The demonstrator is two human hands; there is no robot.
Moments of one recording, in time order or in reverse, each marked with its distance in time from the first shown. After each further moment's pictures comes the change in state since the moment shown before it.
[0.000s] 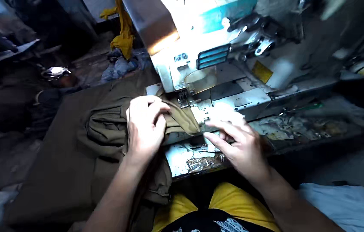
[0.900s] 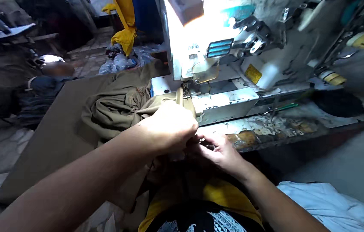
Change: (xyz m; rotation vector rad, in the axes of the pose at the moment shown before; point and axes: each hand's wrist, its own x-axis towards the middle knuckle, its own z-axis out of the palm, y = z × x) left_hand 0.018 0.071 -0.050 0.326 -0.797 0.599; right_hand -0.033 -0.006 0.005 0.420 -0.411 0.024
